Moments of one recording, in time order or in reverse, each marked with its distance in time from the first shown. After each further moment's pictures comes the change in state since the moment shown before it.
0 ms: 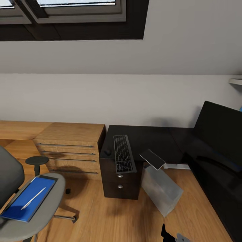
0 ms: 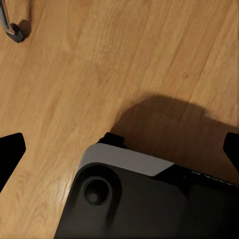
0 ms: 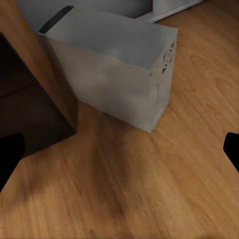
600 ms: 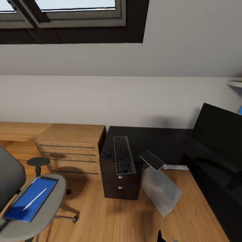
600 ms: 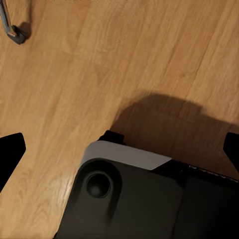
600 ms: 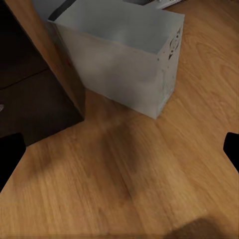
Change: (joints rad) left arm 0.000 0.002 -0.006 -0.005 -0.003 0.010 -0.006; right arm 0.037 0.038 -0.002 0.002 0.010 -0.012 0.002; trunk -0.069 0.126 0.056
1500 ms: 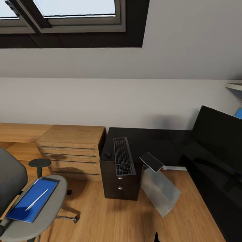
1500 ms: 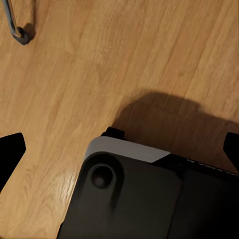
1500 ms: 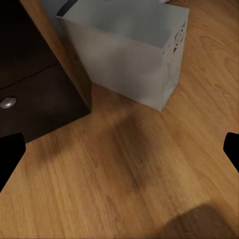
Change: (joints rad) left arm 0.000 0.001 -0.002 0.001 0.000 0.000 -0.002; right arm 0.011 0.028 0.000 0.000 0.001 0.006 -0.002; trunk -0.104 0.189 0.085
